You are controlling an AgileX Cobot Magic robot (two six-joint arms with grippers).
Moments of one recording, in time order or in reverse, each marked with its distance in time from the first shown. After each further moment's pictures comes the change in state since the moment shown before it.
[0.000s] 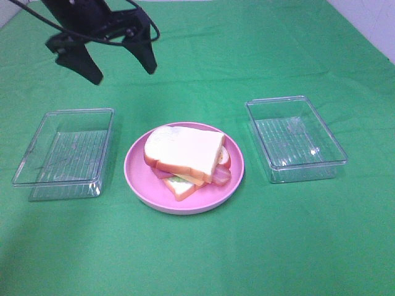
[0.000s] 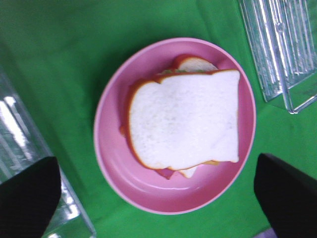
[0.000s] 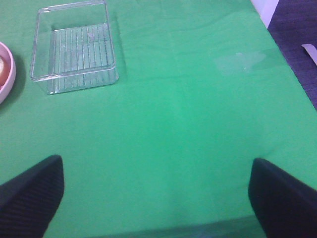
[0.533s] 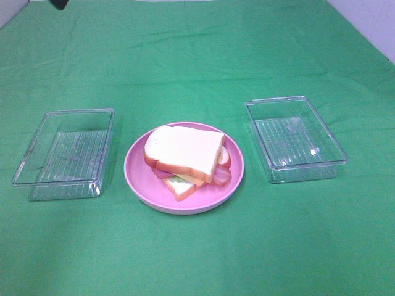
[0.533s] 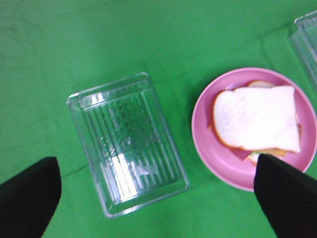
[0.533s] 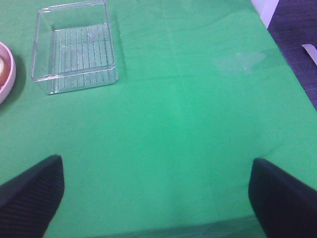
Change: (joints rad) left arm 0.002 -0.440 0.216 0.330 -0.001 -0.057; right arm 0.000 0.000 0.000 0.000 0.000 0.000
